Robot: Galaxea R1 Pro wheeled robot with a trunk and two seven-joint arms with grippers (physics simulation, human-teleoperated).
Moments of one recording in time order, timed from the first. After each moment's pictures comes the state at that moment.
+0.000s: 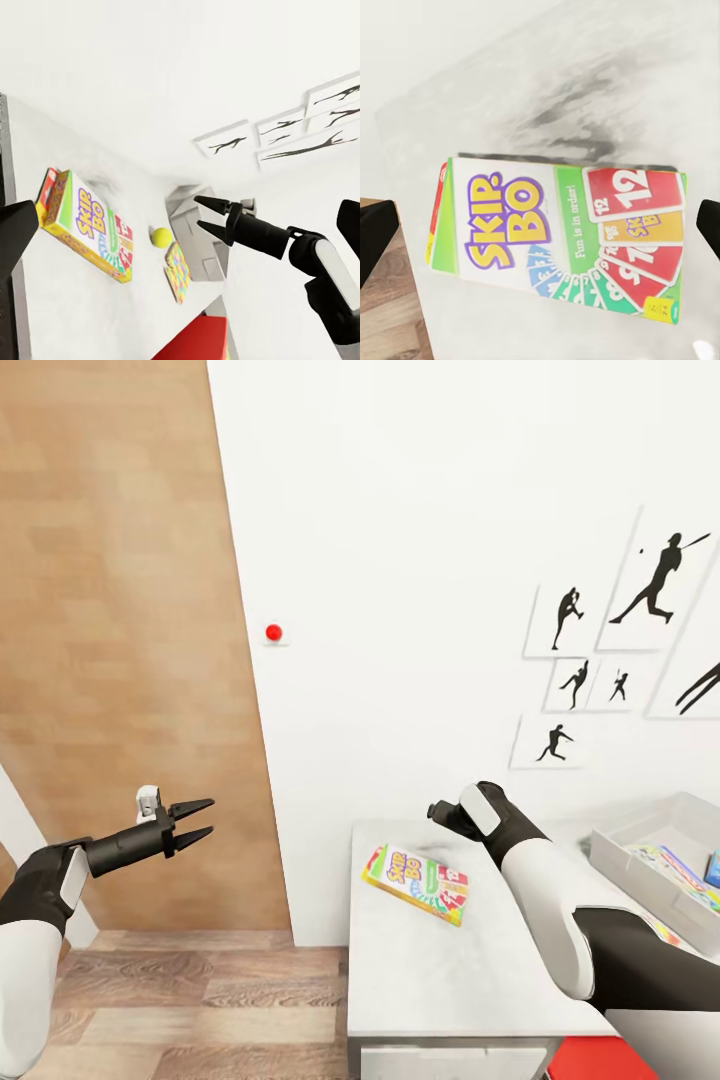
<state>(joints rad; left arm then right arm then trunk) -0.84 0.30 0.55 -0.63 0.00 1.00 -1.28 -1.10 0.07 -0.07 -0.39 -0.53 0.64 -0.42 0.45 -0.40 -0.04</state>
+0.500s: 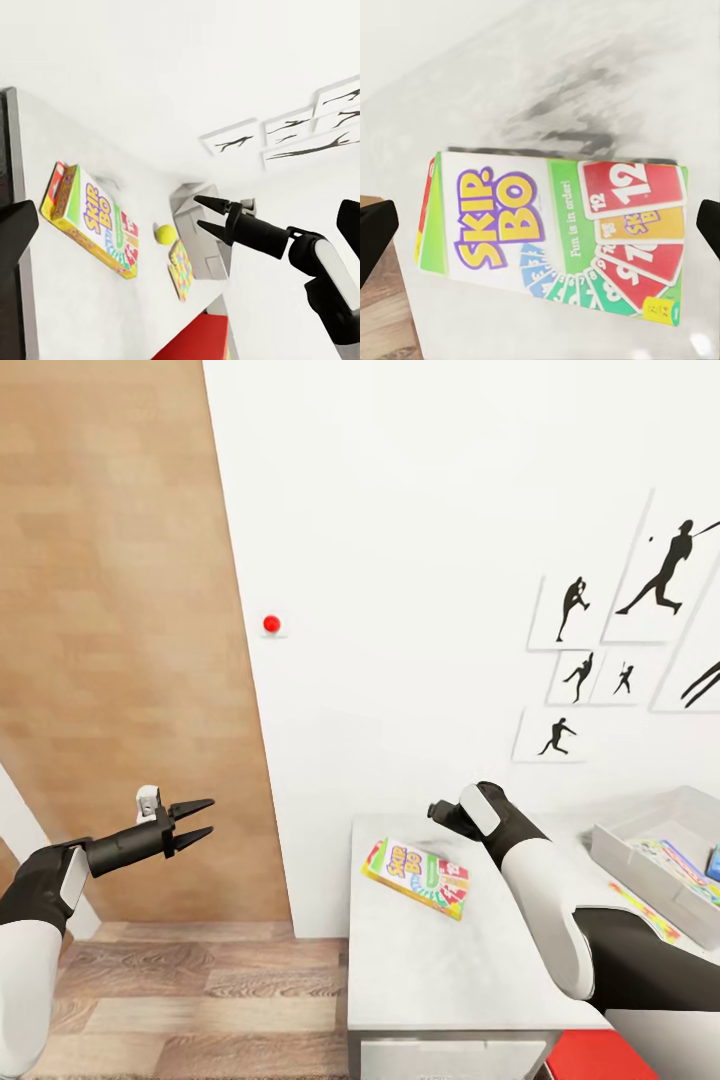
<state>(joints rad) -0.84 0.30 0.55 -0.63 0.00 1.00 -1.28 -1.10 0.07 -0.07 -0.39 -0.53 0.63 -0.42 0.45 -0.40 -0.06</state>
